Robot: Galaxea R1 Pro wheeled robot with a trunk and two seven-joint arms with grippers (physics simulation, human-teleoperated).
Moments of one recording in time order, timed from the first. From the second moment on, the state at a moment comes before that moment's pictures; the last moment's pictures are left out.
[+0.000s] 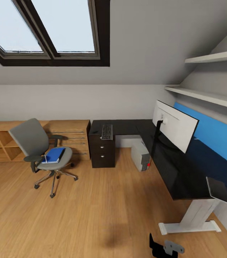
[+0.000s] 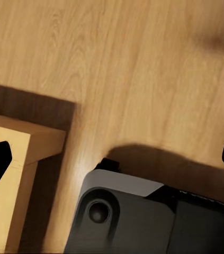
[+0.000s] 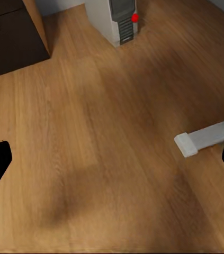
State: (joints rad) left arm -0.07 0.01 -0.46 -0.60 0.60 0.01 0.46; right arm -0.39 0.05 -0.06 -0.06 -0.26 -0.72 0.04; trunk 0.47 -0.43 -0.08
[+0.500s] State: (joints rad) left arm -0.07 -0.01 -0.46 -0.60 0.60 0.01 0.46; right arm -0.39 0.04 -0.06 -0.06 -0.26 -0.72 0.04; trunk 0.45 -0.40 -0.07
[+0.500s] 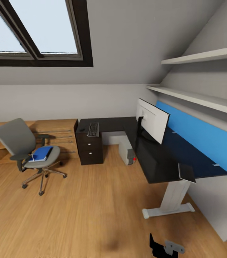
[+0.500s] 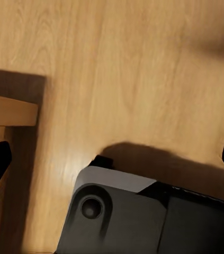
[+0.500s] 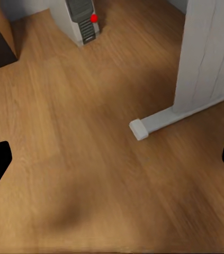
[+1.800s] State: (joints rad) left arm -0.07 -0.01 -0.46 -0.60 0.60 -0.07 0.46; right arm -0.39 0.05 -0.06 -0.06 -0.27 -0.73 0.04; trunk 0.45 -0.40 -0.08
